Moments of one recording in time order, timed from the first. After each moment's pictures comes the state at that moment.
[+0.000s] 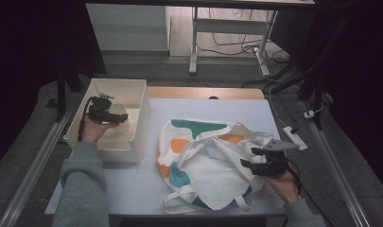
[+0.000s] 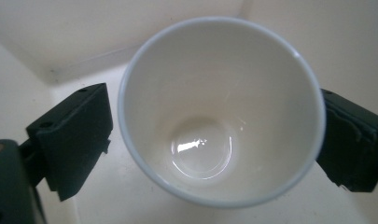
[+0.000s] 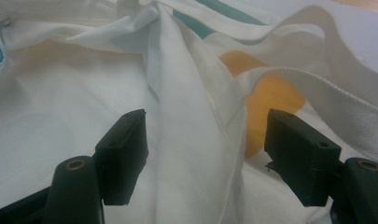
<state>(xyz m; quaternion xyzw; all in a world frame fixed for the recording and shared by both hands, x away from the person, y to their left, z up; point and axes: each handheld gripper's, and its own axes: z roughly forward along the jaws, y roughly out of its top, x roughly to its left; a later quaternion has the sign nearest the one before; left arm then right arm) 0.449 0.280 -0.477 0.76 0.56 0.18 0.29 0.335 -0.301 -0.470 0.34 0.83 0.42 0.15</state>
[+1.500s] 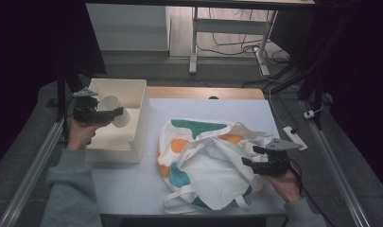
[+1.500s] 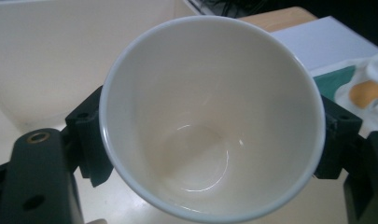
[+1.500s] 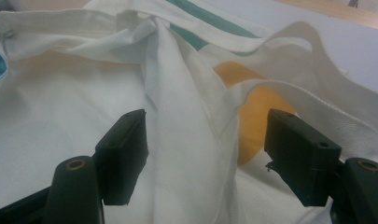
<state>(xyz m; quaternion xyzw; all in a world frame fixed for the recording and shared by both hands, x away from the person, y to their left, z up) 0.384 0.288 -0.412 0.73 0.49 0.18 0.45 0.333 -0.304 -0.464 0.33 0.82 0.43 0.17</state>
